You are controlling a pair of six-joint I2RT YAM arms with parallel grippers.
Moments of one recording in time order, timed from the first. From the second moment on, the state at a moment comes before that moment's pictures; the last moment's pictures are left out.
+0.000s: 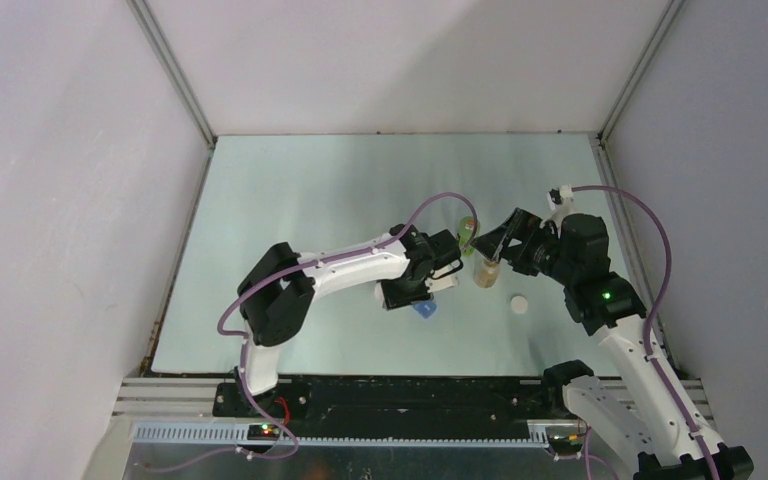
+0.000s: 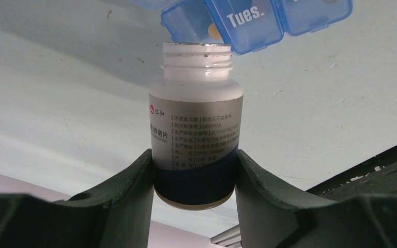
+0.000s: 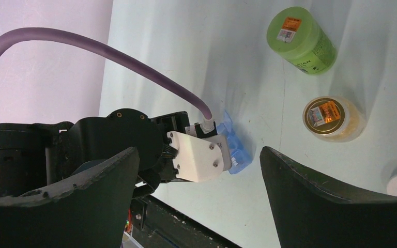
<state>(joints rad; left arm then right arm) -1.03 1.95 1.52 -1.10 -0.22 0.29 0.28 0.77 0.80 -0.44 -0.31 0.68</state>
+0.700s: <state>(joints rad) -1.03 1.93 1.51 -1.07 -0.24 0.29 0.28 0.77 0.80 -0.44 -0.31 0.68</state>
